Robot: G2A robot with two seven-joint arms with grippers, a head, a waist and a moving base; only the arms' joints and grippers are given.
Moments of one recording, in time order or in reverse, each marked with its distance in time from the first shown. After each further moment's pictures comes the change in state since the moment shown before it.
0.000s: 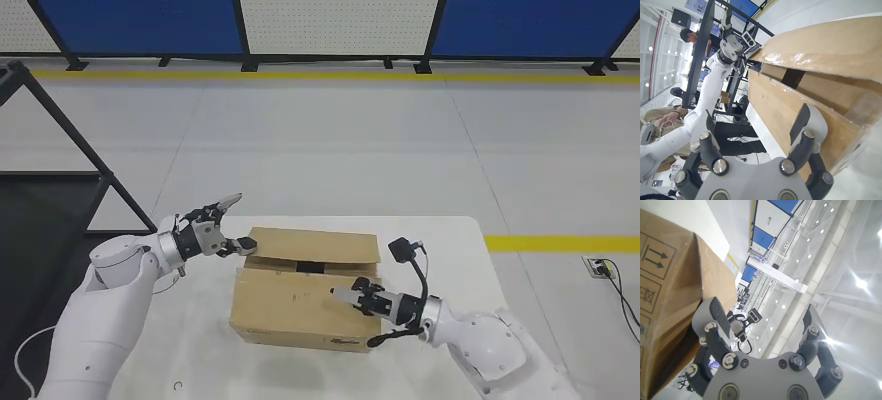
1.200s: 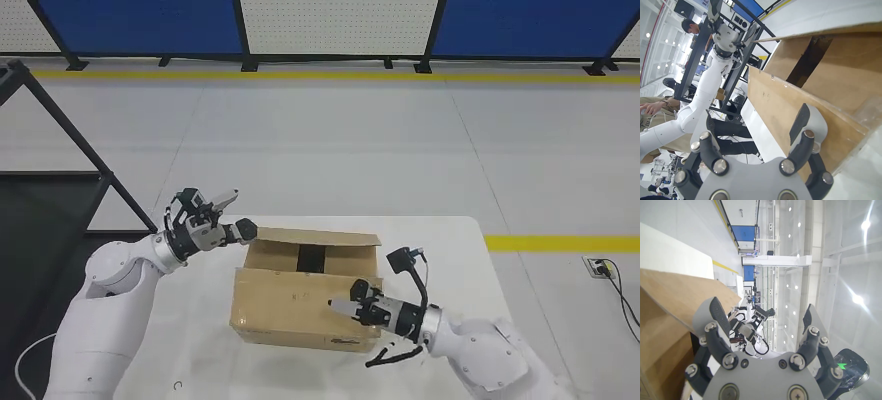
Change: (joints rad) left arm 0.079 -0.009 -0.077 -0.125 0.067 -0.383 -0.061; right arm -0.042 0.021 -0.008 -0.039 -0.099 -0.090 -0.065
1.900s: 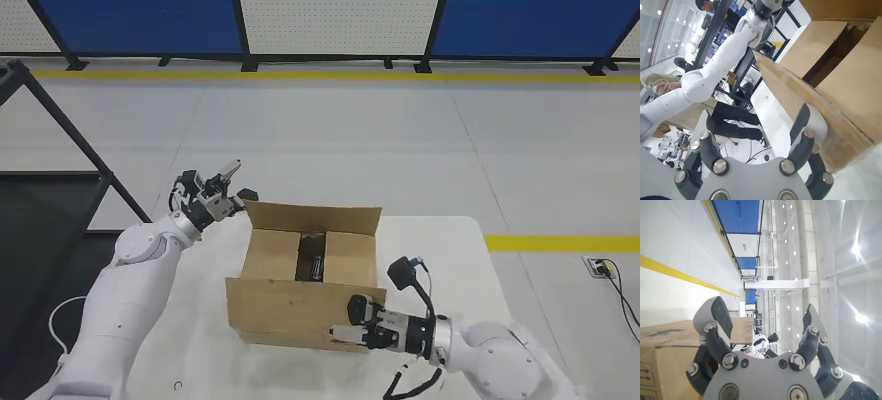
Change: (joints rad) left arm -0.300 -0.111 0.183 0.513 -0.059 -0.279 0.163; right arm -0.044 0.032 0.038 -0.095 0.030 -0.086 0.108
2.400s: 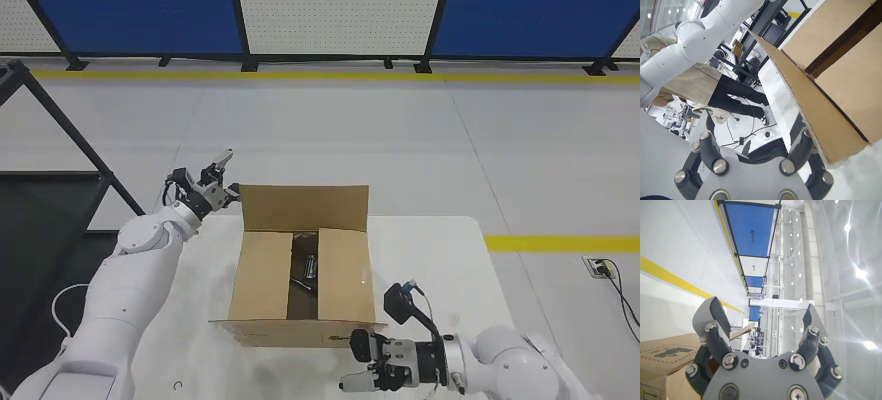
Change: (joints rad) left arm -0.127 -0.044 0.060 0.204 -0.011 0.001 0.157; right arm -0.052 0.031 0.063 -0.054 0.082 -0.094 0.274
